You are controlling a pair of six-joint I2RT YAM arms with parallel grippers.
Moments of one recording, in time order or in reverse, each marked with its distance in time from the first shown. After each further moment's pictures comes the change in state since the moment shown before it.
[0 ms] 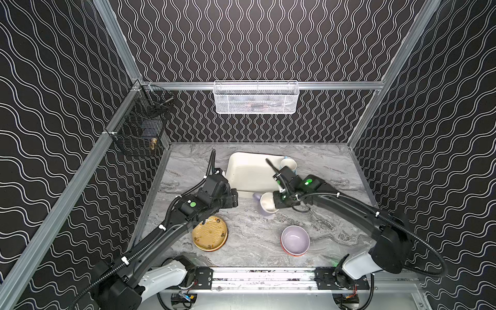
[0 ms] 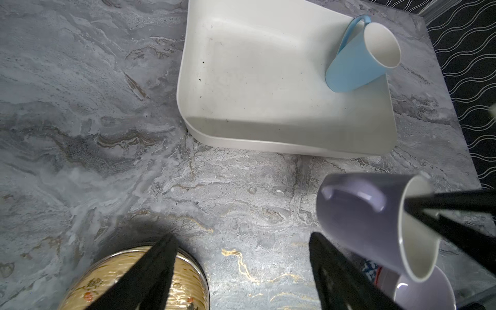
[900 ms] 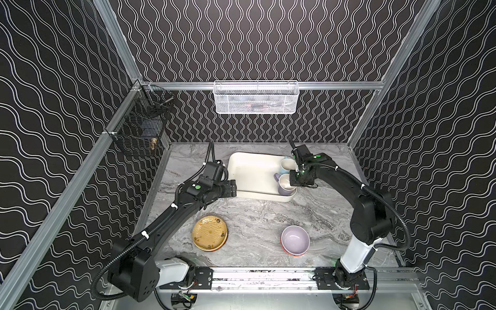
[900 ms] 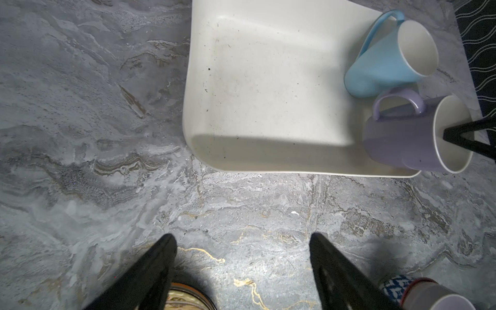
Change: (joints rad) left arm 0.178 0.194 0.069 0.050 0.146 0.120; right arm -0.312 0.282 0.195 -0.053 0.016 -0.139
